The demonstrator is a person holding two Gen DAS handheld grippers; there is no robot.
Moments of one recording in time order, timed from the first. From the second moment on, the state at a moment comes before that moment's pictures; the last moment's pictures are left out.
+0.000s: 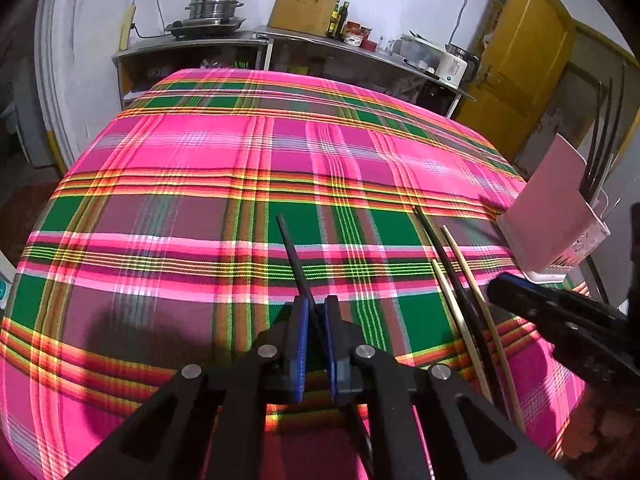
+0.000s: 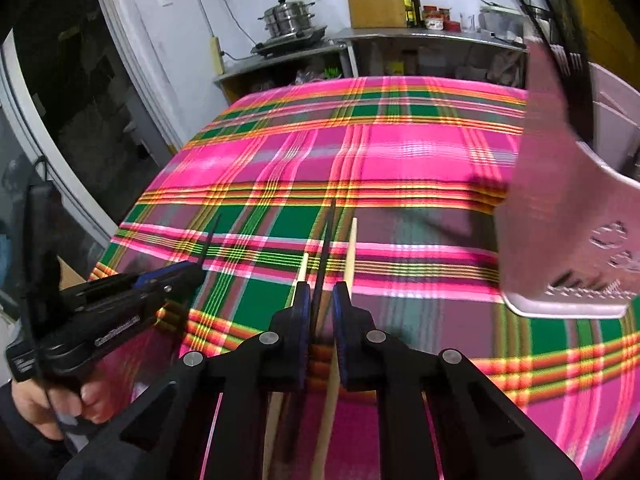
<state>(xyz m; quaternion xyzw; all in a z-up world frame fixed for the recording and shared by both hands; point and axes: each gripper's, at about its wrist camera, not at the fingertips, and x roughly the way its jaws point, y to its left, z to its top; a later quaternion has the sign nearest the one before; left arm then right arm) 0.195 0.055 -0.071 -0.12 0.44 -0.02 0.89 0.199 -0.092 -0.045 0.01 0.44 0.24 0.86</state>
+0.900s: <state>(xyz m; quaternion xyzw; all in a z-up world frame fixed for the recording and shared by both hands) 0.214 0.044 -0.069 -0.10 0.45 -0.01 0.88 0.236 -0.064 -0.061 -0.03 0.47 0.23 0.85</state>
